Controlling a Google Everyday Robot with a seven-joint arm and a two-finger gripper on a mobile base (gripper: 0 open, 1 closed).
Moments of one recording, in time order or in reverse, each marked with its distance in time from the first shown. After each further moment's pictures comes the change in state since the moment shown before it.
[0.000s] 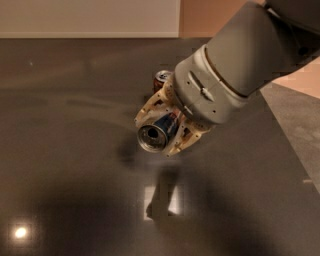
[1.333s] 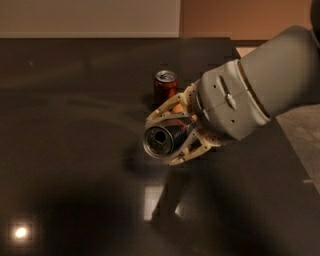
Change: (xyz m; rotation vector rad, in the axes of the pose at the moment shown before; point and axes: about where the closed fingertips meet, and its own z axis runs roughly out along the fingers) arm -0.008 0.014 -0.011 0.154 -0.109 0.296
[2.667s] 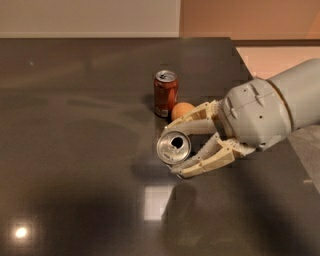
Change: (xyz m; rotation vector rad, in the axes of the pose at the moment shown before) arm 0.000 0.027 -0.012 -0.047 -0.372 0.479
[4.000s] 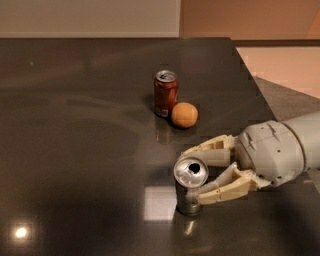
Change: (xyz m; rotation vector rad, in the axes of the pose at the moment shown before) arm 0.029 0.037 -0.002 -0.008 -0.232 0.219
